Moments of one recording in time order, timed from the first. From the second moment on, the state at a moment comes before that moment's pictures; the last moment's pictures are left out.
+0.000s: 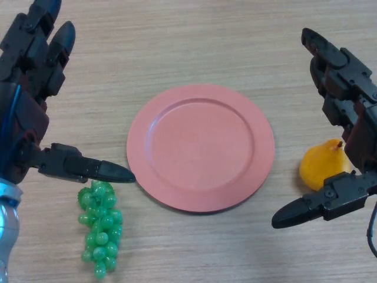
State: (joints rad) left arm -0.10 0.29 0.19 -0.62 -0.26 0.28 -0.16; right arm -0.08 -0.25 -0.03 -0.81 0.07 0.59 0.28
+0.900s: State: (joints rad) left arm -0.09 0.29 0.17 -0.66 -0.27 0.42 -0.17; right arm -0.17 -0.32 -0.16 -0.02 0.11 0.11 0.29
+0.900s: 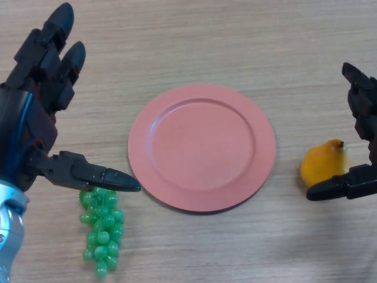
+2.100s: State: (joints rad) left arm -0.02 0.27 0.17 -0.75 -0.26 0.49 -0.21; right arm -0.23 -0.33 -0.09 0.24 0.09 0.02 0.23
